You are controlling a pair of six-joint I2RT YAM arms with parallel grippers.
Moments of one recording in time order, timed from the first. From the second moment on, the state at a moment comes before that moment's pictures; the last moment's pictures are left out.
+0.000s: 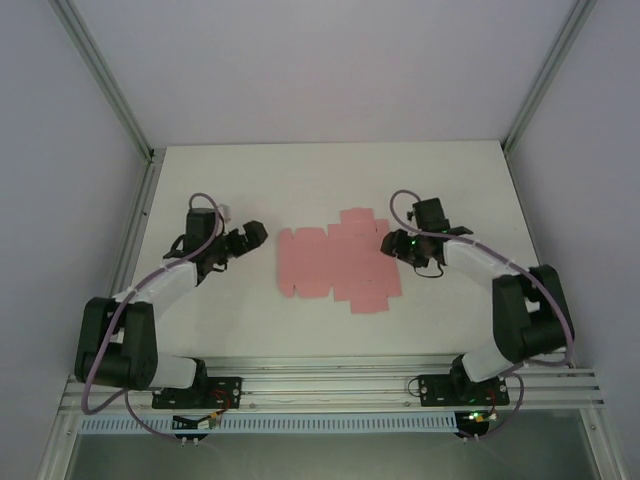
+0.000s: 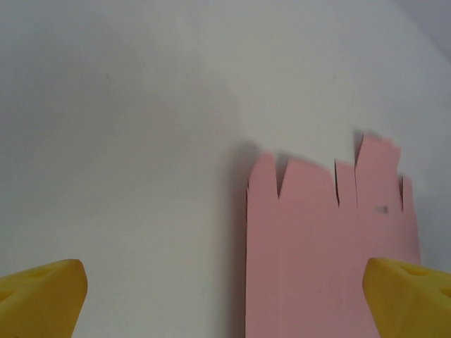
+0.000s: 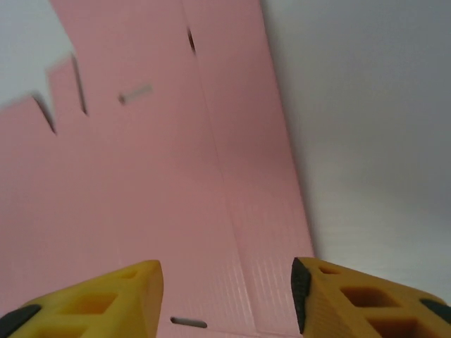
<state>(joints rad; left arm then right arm) -0.13 1.39 0.70 -0.07 0.36 -0.58 0.30 1.56 0.87 -0.38 -0.29 0.55</state>
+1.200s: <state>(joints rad) -0.23 1.35 0.58 0.55 0.83 -0.66 0.13 1.18 0.72 -0.20 -0.58 0.48</state>
